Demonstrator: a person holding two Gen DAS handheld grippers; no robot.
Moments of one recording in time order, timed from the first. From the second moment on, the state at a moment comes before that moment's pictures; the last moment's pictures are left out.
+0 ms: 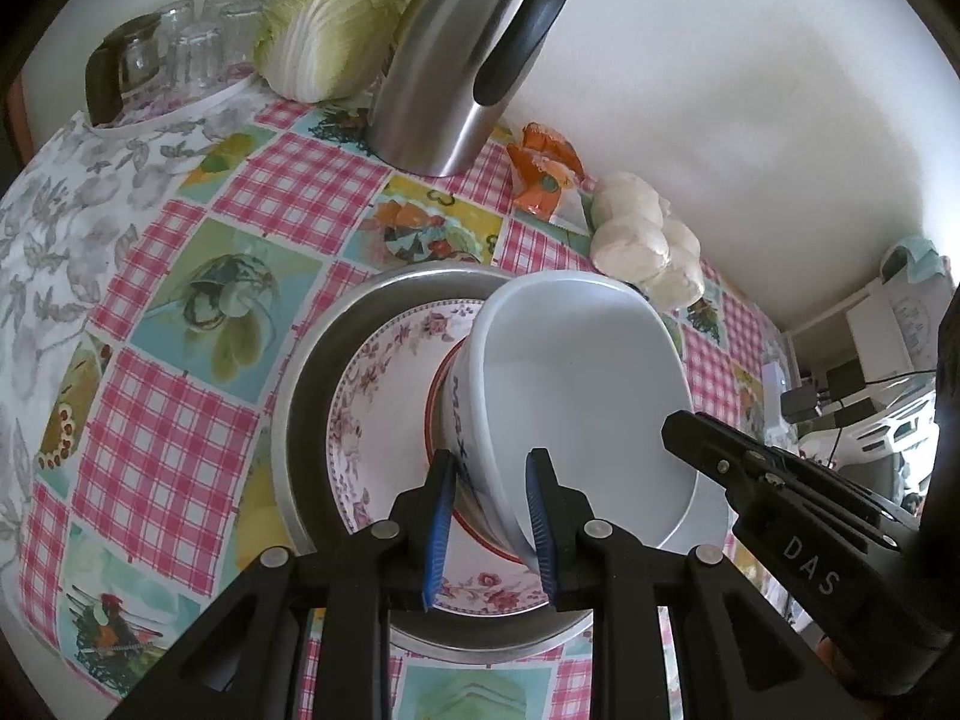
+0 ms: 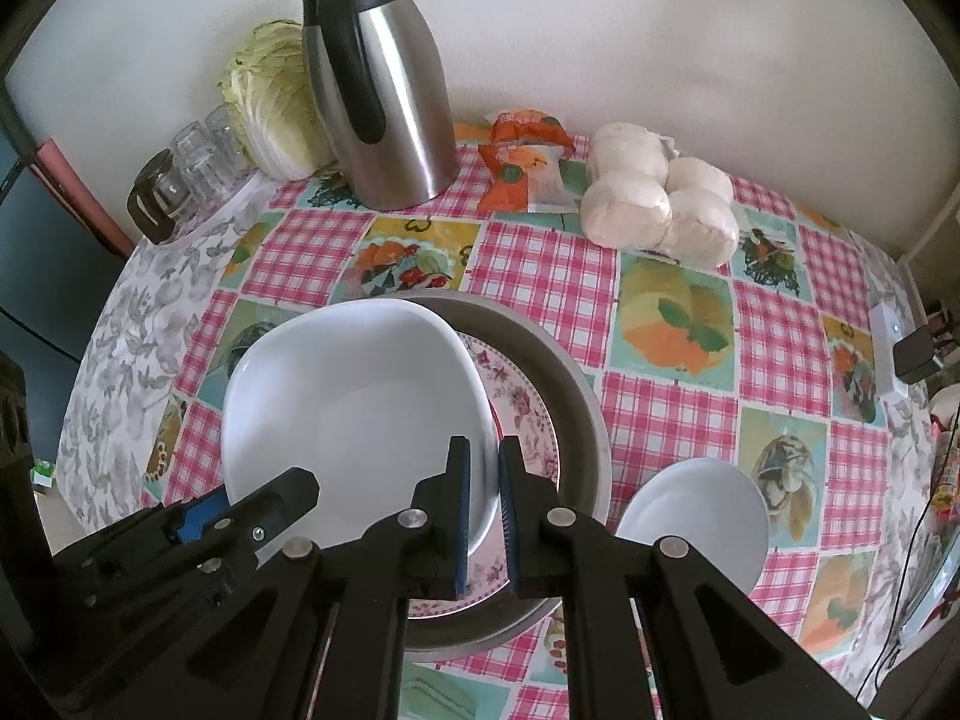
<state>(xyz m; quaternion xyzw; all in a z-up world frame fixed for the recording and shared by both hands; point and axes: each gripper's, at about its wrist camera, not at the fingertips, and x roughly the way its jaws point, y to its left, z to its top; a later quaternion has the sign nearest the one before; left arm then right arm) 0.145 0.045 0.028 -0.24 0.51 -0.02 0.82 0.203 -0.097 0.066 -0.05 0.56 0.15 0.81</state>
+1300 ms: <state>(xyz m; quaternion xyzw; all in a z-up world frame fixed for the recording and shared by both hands) 0.118 0.060 0.049 -0.23 0.49 0.00 0.84 0.126 -0.139 0.079 0.07 0.47 0.16 0.86</state>
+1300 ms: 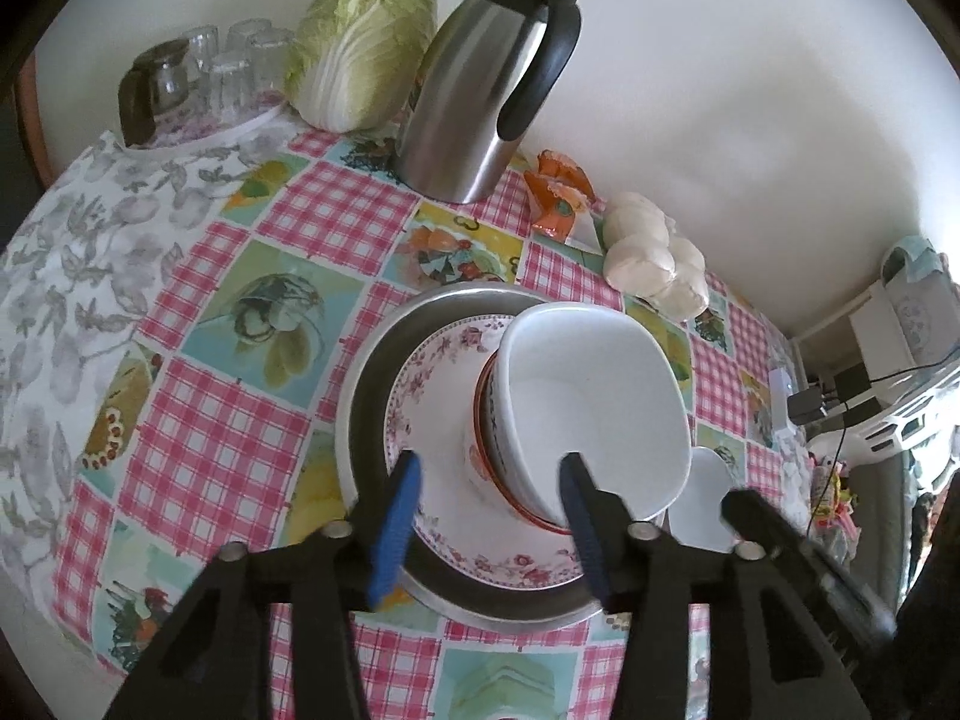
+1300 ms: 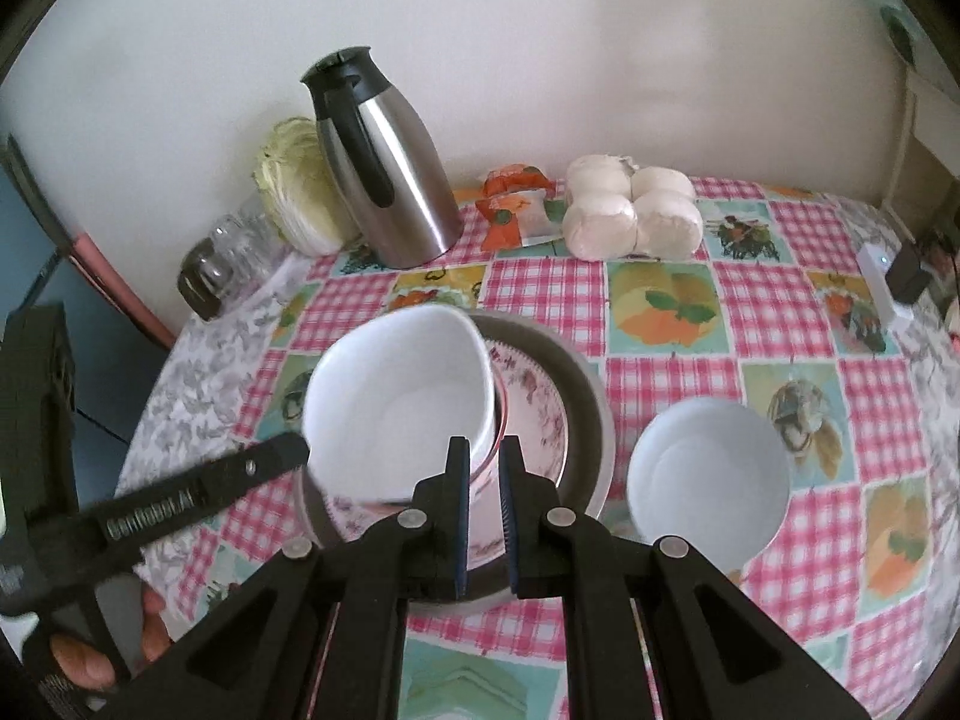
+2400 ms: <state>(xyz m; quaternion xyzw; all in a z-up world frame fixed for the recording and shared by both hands) 0.063 0.046 0.028 -0.16 0.50 0.11 0.84 0.074 -0.158 0.046 0.03 0.49 0.13 0.86</state>
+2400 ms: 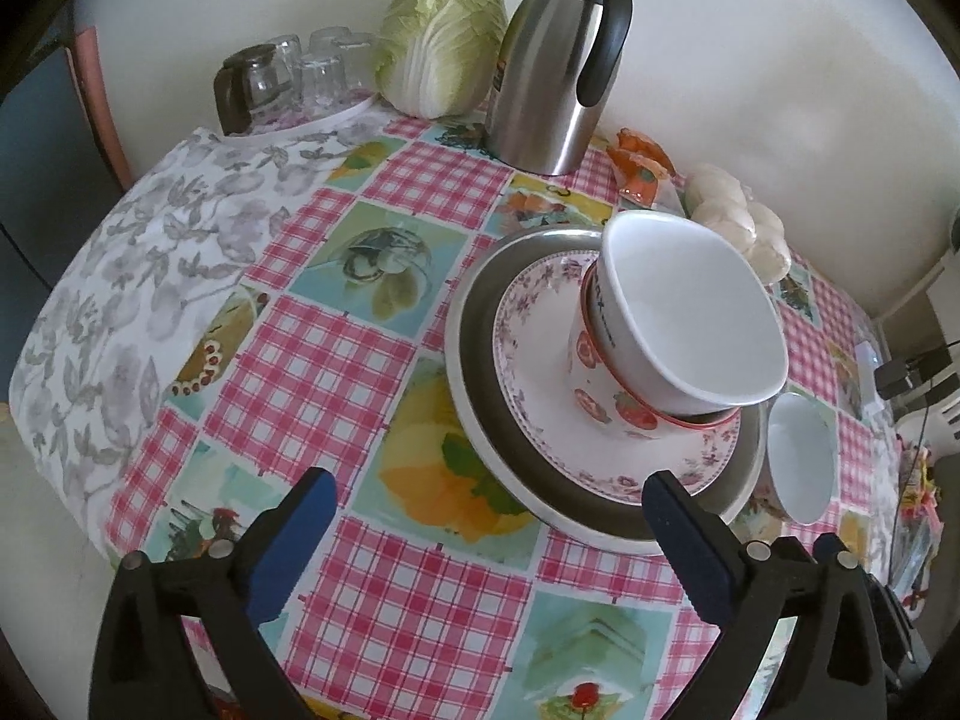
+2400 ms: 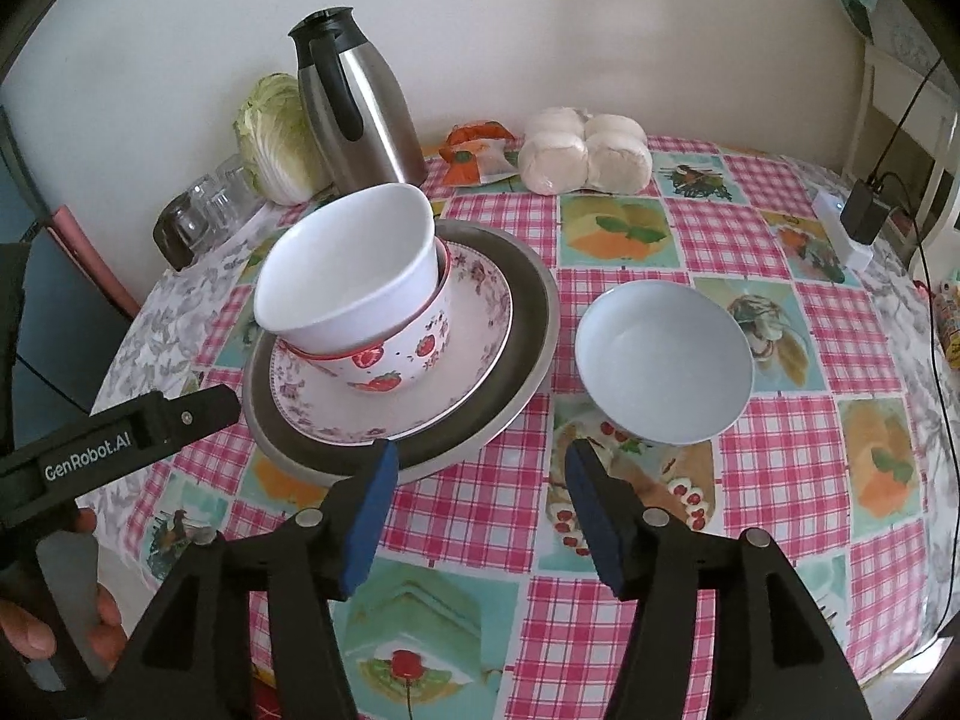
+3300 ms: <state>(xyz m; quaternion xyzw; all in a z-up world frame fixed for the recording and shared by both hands) 0.058 0.046 0.021 -0.17 0.50 0.15 0.84 0.080 -0.174 0.044 0.04 0.48 0.12 0.87</state>
